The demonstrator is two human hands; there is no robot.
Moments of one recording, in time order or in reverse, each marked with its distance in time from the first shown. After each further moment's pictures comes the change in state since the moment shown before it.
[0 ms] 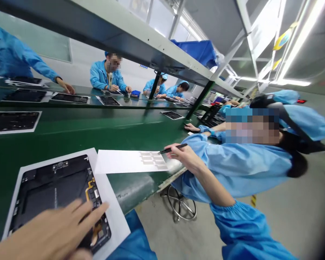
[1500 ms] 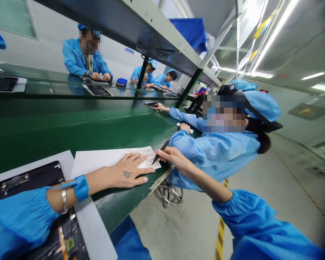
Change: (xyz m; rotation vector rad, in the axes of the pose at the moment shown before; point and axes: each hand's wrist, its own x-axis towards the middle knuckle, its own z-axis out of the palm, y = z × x) left_hand 0.242 0.007 0.059 -0.308 -0.127 0.402; right_hand -0.011 0.016 -0.005 -0.237 0.010 0.126
